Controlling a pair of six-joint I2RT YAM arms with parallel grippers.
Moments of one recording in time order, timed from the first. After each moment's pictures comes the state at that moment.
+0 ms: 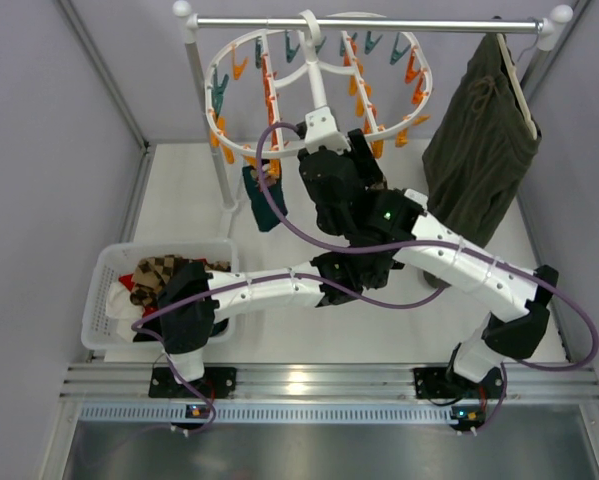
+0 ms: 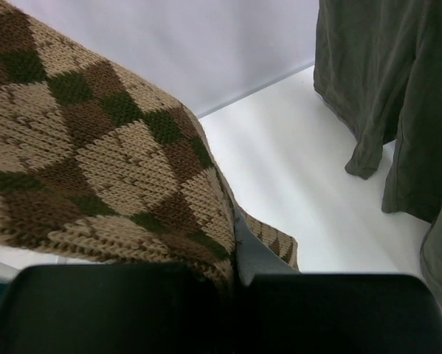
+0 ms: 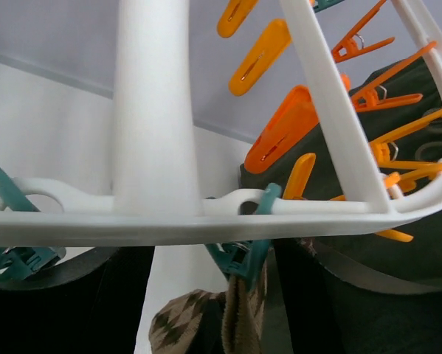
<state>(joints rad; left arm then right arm) -1.25 1.81 1.46 0.29 -0.98 0.24 1.10 1.60 1.87 -0.60 1.16 -0.16</state>
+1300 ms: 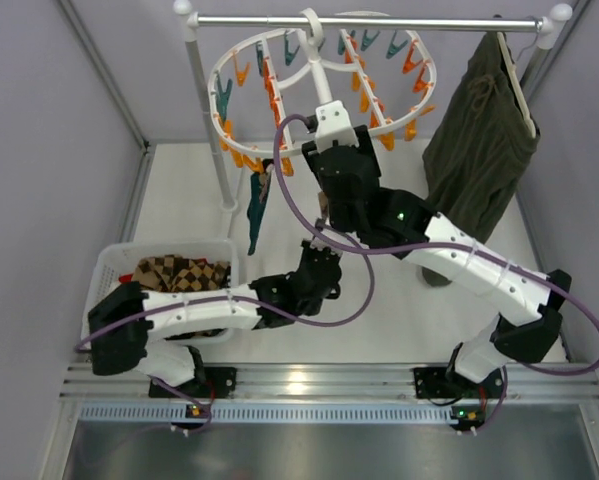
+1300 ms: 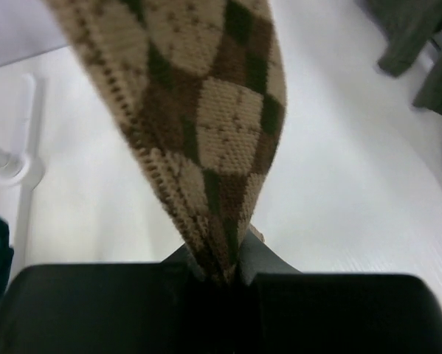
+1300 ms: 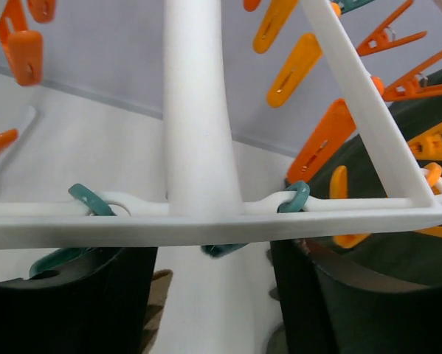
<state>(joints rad) -1.22 1.47 0.94 0.20 -0.90 -0.14 1.07 1.55 1.80 -0.46 1.05 -0.15</state>
